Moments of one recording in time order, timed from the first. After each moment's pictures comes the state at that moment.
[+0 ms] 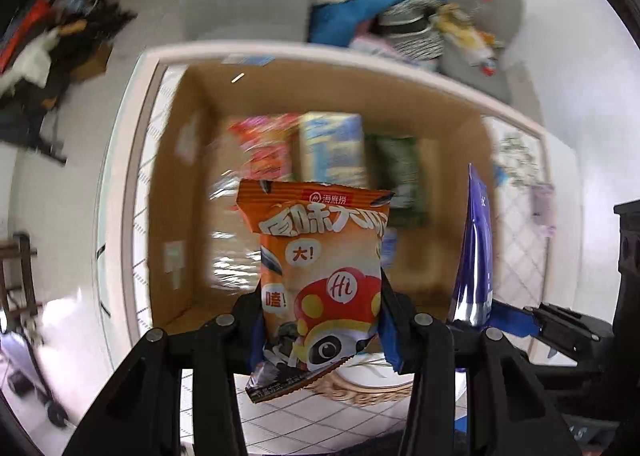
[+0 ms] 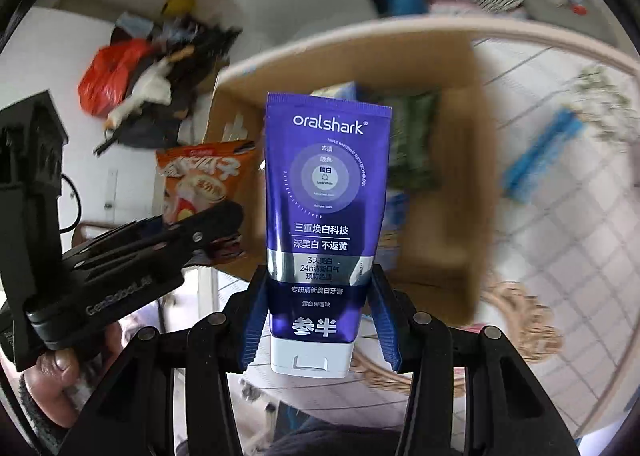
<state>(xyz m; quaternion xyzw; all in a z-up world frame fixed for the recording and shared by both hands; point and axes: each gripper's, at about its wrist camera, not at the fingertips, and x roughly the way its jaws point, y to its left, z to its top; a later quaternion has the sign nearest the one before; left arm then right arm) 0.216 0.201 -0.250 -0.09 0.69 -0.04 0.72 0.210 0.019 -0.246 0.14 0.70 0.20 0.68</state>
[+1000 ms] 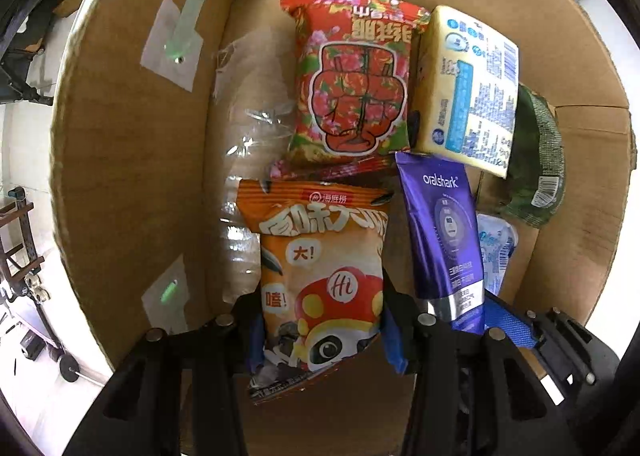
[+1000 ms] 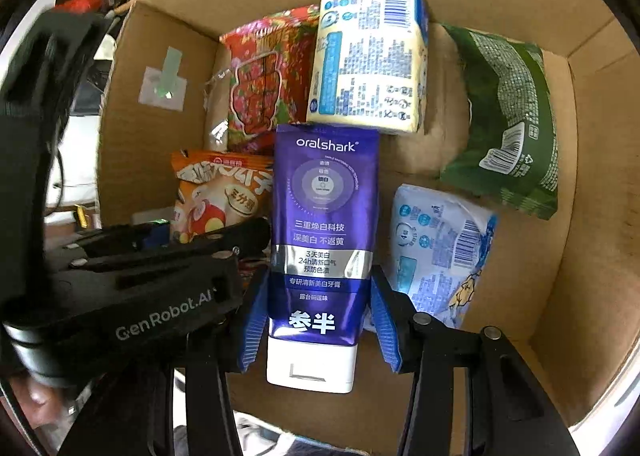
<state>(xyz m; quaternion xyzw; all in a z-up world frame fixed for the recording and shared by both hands) 0.239 0.237 -0.371 -0.09 0.80 -0.02 0.59 0.238 0.130 -0.378 0.06 0.76 0.14 0.63</state>
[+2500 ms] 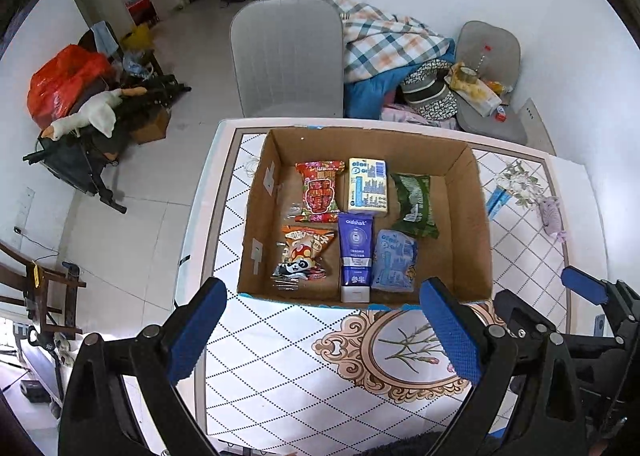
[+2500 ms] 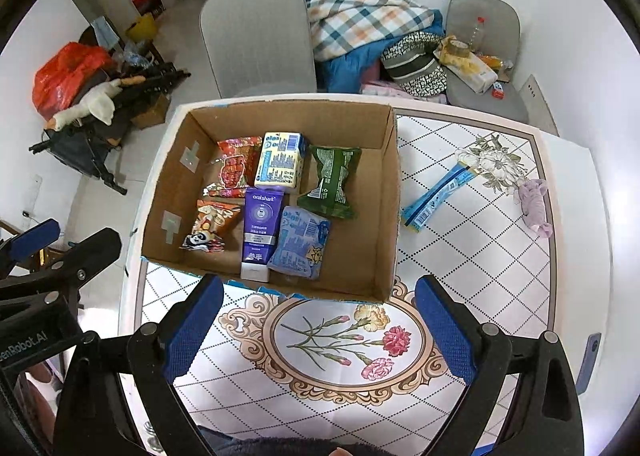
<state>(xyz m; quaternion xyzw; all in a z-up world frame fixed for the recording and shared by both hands) 0.102 0.186 -0.128 -0.01 0.56 0.03 0.83 0.105 0.015 -0.149 0.00 0.58 0.07 0.81</state>
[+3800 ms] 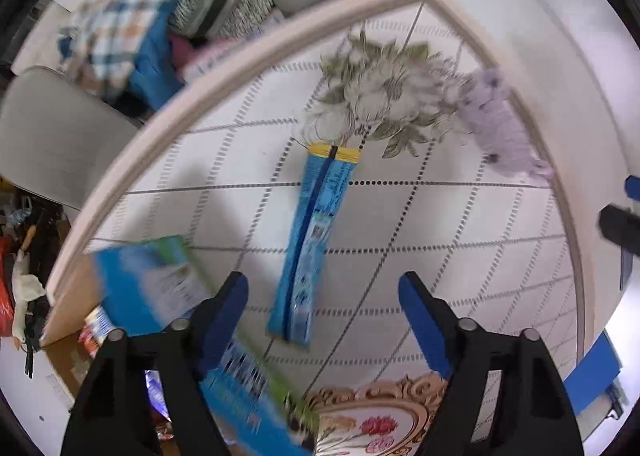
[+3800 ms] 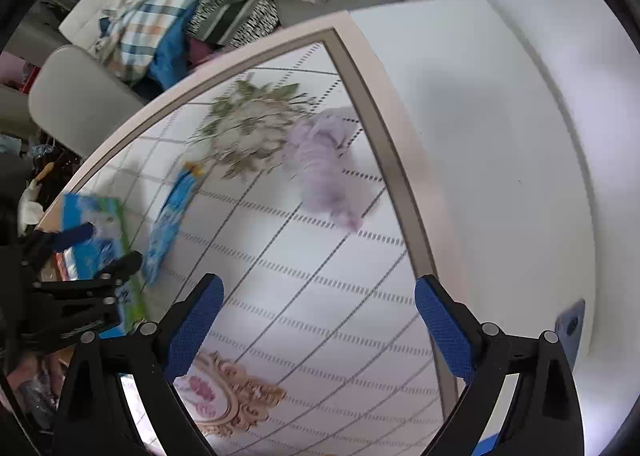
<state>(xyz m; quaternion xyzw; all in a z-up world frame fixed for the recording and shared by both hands) 0.308 -0.168 -0.344 0.22 0.69 -0.18 0.67 0.221 -0.380 -0.281 0.16 0.67 -0.07 0.72</state>
